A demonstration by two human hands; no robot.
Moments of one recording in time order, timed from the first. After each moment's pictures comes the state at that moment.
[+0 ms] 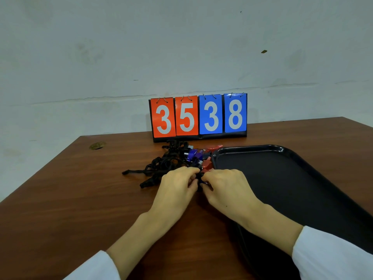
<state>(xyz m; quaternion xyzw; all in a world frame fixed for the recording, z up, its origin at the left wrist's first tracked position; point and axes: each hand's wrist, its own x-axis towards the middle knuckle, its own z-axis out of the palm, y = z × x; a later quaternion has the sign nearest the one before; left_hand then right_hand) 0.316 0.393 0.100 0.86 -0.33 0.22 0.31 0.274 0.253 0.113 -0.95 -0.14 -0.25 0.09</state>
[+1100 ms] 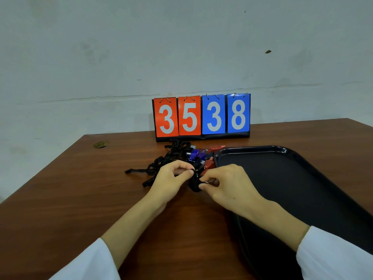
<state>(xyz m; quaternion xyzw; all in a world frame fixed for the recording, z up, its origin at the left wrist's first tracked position) 0.337 0.405 0.104 0.78 -0.18 -0.01 0.59 0.274 0.247 0.124 -0.95 -0.13 -0.20 0.22</state>
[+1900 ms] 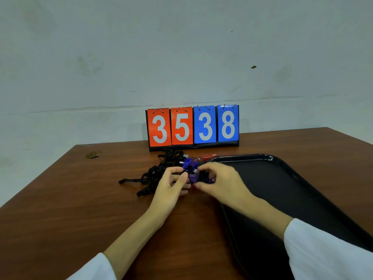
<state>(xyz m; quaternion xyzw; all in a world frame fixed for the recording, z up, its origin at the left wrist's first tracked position) 0.329 0.395 0.098 0.71 -0.16 -0.04 0.68 0.291 0.234 0.124 -0.94 -0.06 -0.18 0.29</state>
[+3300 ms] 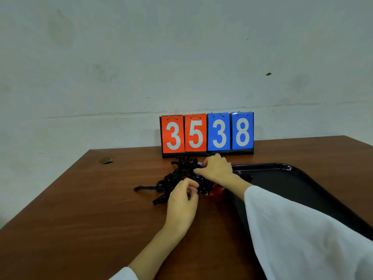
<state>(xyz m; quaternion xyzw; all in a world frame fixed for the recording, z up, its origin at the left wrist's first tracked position) 0.341 0.401 0.083 0.83 -0.19 0.15 0.50 0.417 0.263 0.120 -0.98 0.11 -0.10 0.16</state>
